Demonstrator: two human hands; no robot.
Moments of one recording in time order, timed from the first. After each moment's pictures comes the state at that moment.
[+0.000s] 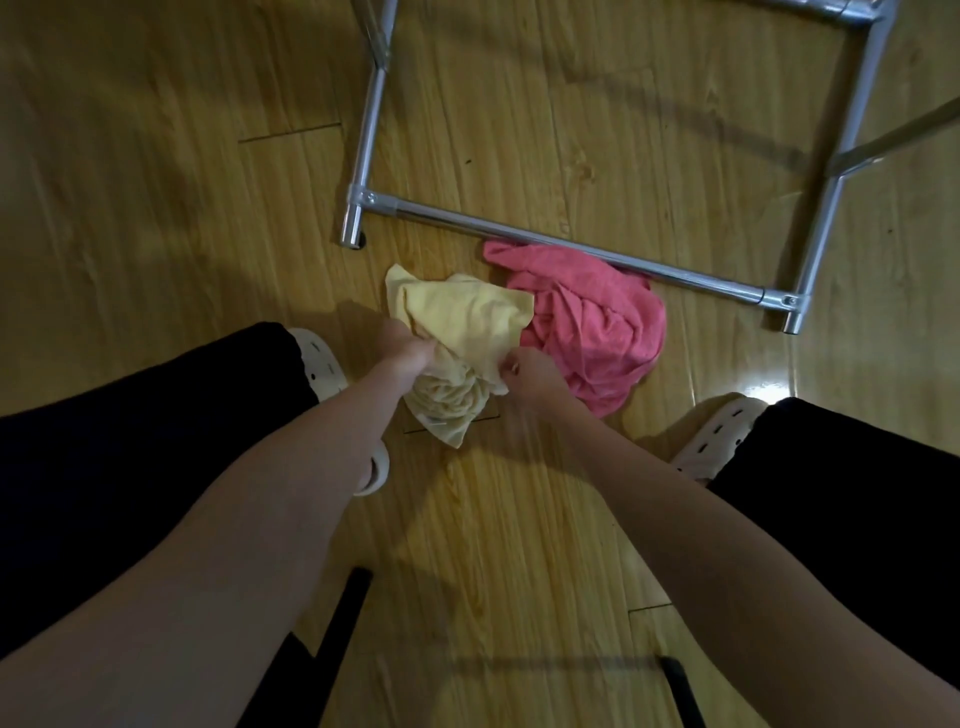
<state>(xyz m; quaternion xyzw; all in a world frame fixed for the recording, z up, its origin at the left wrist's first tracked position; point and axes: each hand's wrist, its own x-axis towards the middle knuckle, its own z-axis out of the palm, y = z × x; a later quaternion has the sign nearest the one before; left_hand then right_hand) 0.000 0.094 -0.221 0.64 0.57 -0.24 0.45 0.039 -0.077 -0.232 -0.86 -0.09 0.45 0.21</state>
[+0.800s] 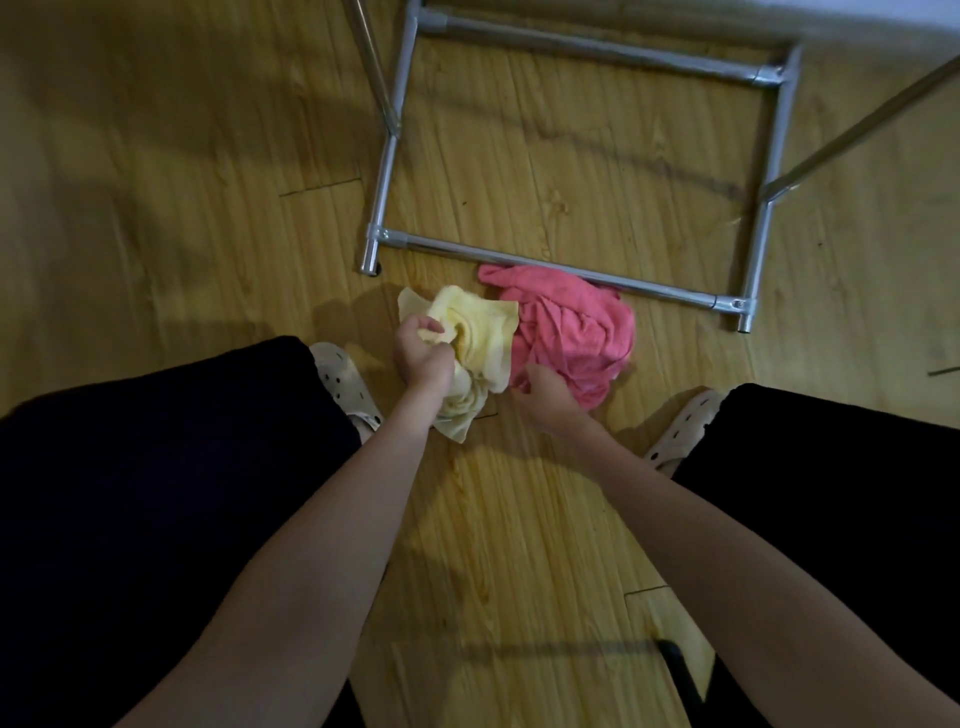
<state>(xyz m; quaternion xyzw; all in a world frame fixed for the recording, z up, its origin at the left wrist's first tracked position) -0.012 0.043 -0.103 0.66 0.56 0.00 0.50 0.012 -0.109 -0.123 -0.86 -0.08 0.42 0.29</state>
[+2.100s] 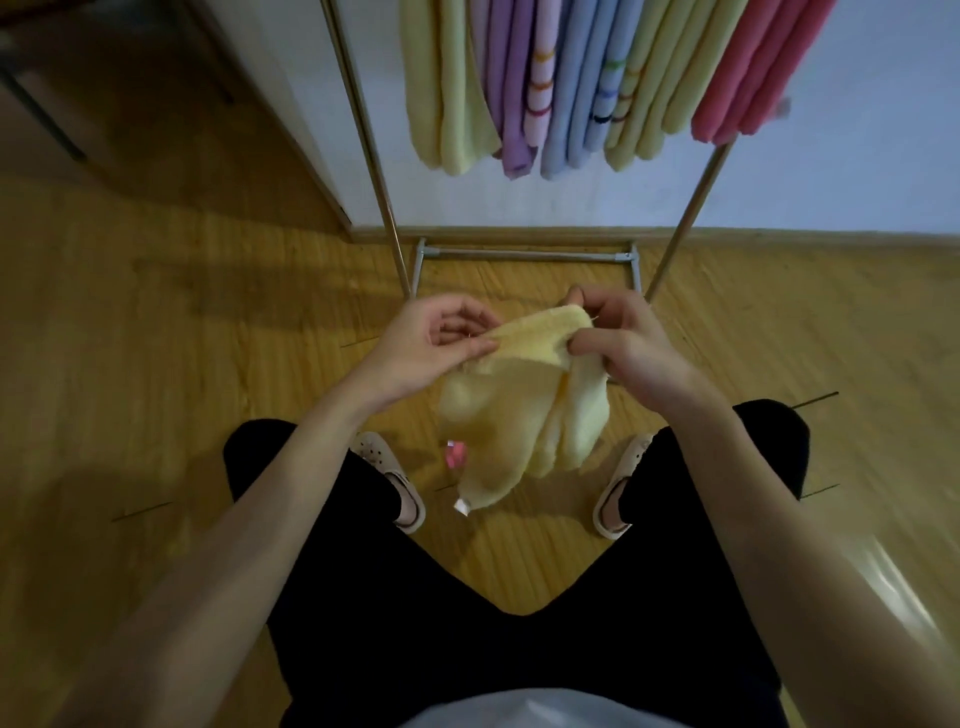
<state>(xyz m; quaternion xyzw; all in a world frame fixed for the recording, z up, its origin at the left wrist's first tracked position) -0.118 0.007 0.310 0.81 0.02 -0.06 0.59 -0.045 -0.203 0.294 -0.66 -0.22 0.25 0.67</state>
